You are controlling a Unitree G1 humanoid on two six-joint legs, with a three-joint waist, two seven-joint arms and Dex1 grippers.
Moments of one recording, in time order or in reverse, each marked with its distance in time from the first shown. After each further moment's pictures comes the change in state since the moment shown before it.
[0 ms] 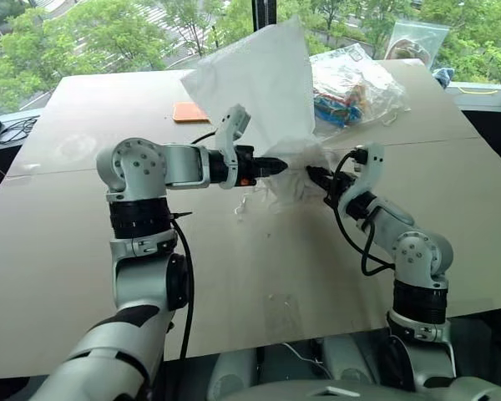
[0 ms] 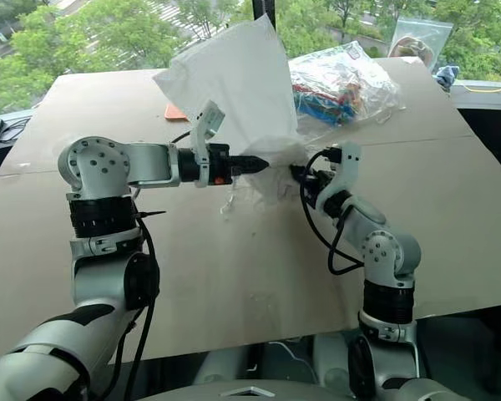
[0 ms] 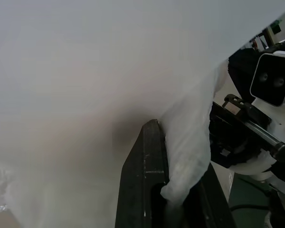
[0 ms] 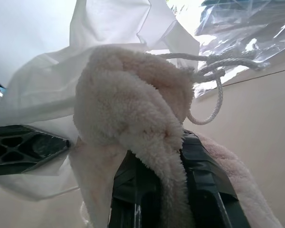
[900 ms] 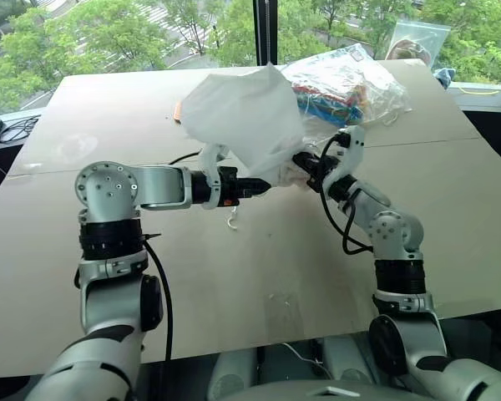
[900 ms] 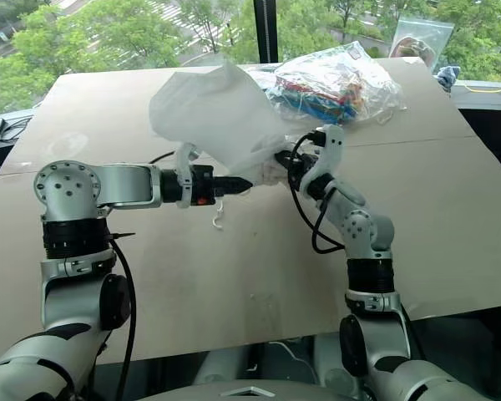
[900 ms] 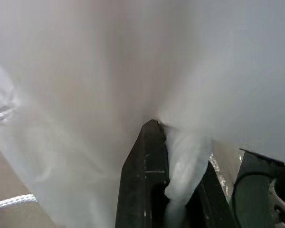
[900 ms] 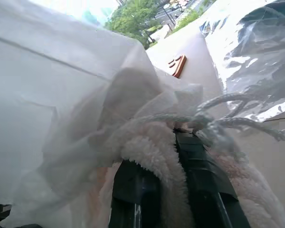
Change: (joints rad) left arm 0.160 0.182 -0.062 -0.121 -0.307 -0.070 0.225; right arm -0.121 0.032 -0.057 0.246 0.060 -0.166 0.080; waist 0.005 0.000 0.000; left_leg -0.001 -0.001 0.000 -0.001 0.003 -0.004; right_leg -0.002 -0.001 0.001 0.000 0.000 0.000
